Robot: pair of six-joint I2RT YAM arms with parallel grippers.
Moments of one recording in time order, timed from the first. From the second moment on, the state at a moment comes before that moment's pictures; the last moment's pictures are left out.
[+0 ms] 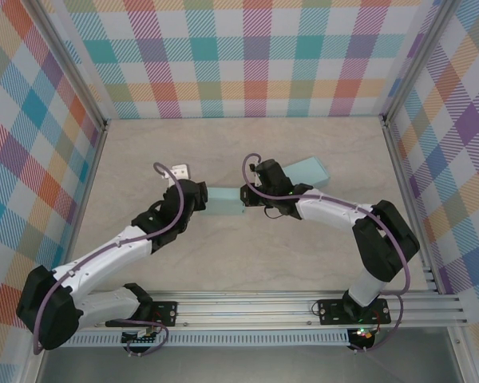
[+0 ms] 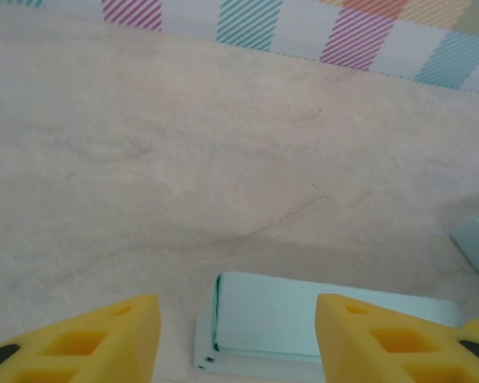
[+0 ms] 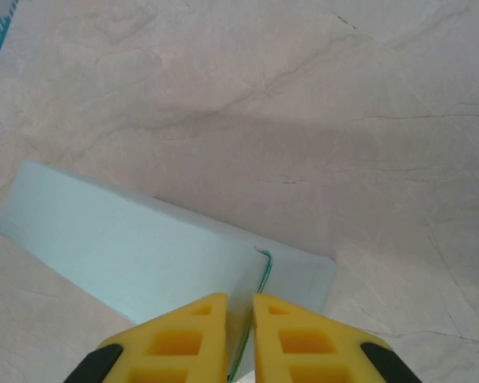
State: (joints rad) left arm -0.66 1.12 0.76 -0.20 -0.52 -0.44; right arm 0.72 1.66 1.04 -0.13 -0.11 0.57
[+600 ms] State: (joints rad) left arm -0.45 1.23 0.80 -0.17 0.17 0.57; right arm 0.72 1.66 1.18 -0.35 -0.10 0.49
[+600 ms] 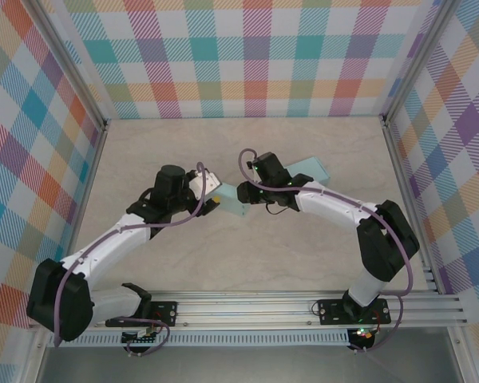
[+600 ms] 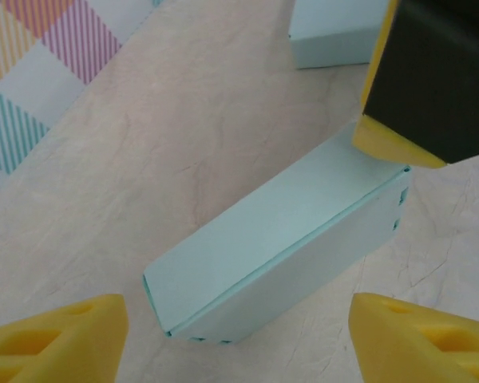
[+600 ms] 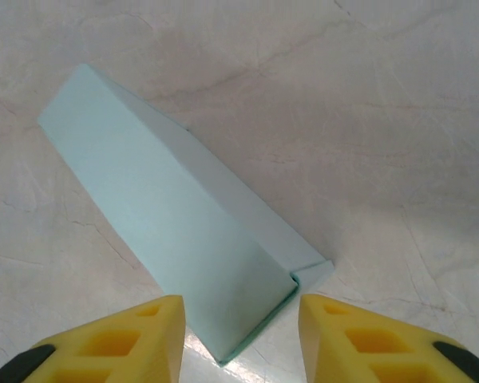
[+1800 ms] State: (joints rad) left arm -0.51 1.71 1.13 -0.32 0.14 1.06; right arm 0.71 0.93 0.90 -0.58 0.28 0.52
